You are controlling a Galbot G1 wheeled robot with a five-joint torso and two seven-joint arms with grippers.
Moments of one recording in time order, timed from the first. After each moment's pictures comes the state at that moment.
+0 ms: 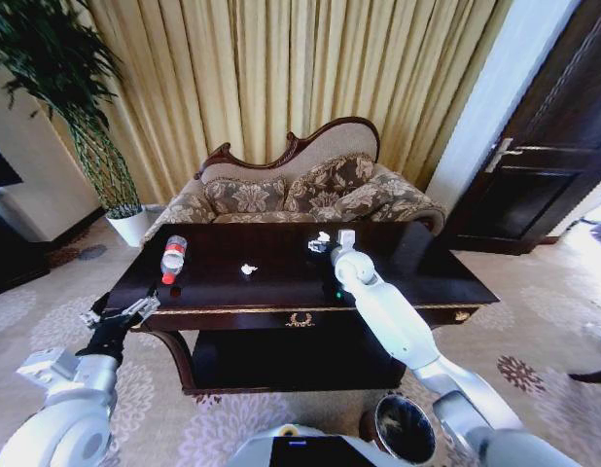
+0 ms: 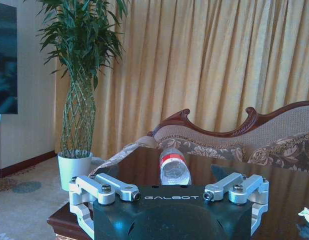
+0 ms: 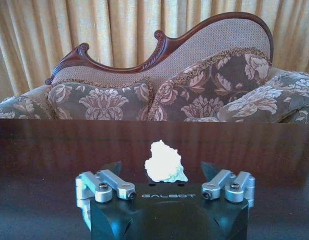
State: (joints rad) left arm 1.81 -1.20 -0.97 -2.50 -0.68 0.31 -0.30; right arm -0.56 1.20 0.01 1.56 0.74 -0.59 0.48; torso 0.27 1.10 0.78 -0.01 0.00
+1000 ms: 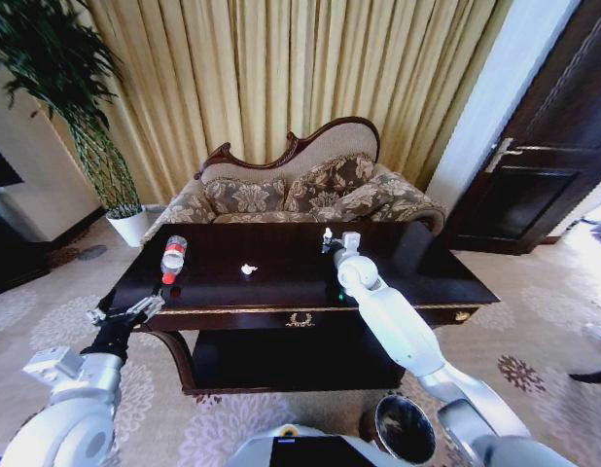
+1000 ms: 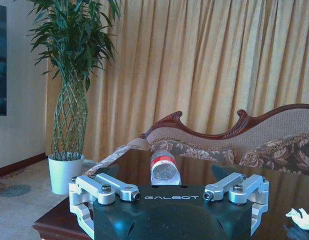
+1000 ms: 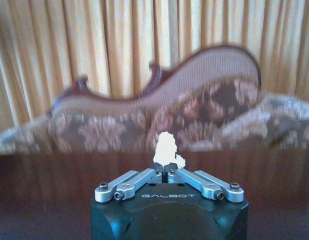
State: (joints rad) left arm 1.80 -1.19 -0.95 -2.50 -0.68 0.30 -0.28; right arm -0.64 1.14 0.07 1.71 0.73 -0.48 0.48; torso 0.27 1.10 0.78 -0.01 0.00
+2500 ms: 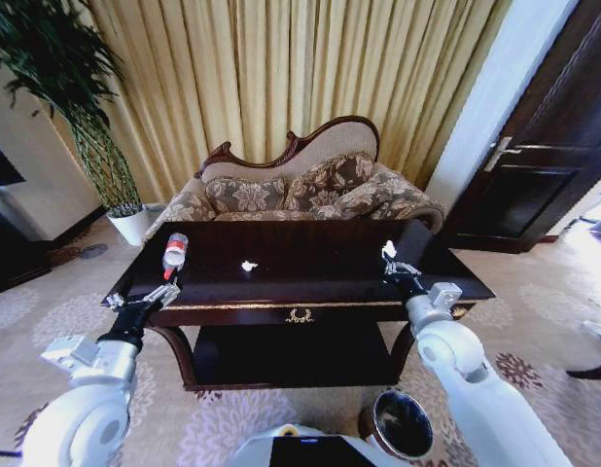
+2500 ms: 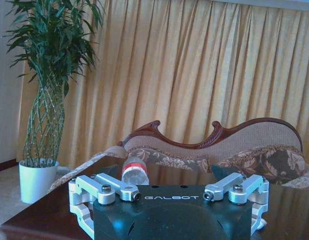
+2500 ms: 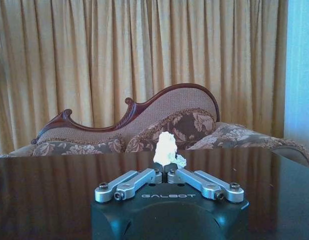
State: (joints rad) left arm 1.72 -1.18 -0.87 -2.50 -0.68 0.29 -0.26; right arm -1.35 1.03 0.58 2.19 0.62 -0.34 0.29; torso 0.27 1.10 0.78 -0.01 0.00
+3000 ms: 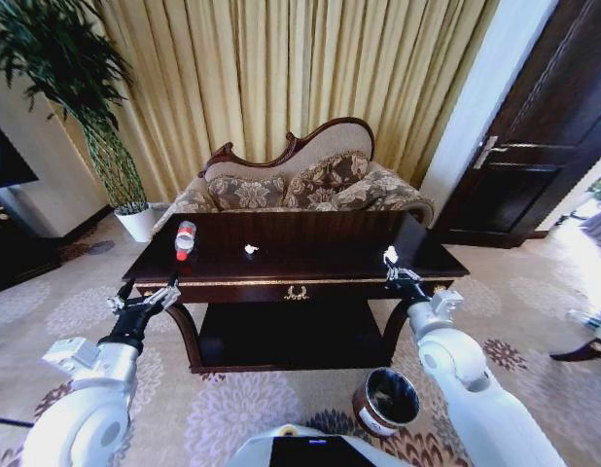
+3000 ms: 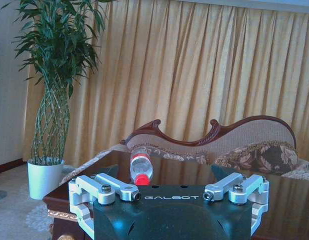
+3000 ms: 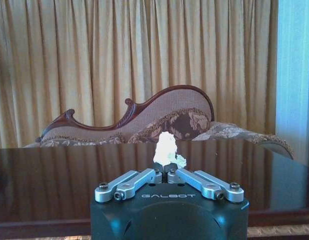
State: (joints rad) left arm 1.73 -1.18 -0.86 -2.50 -0.66 0.29 -0.26; right arm -1.38 1.07 0.59 2.19 0.57 -0.32 0.26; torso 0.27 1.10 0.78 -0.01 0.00
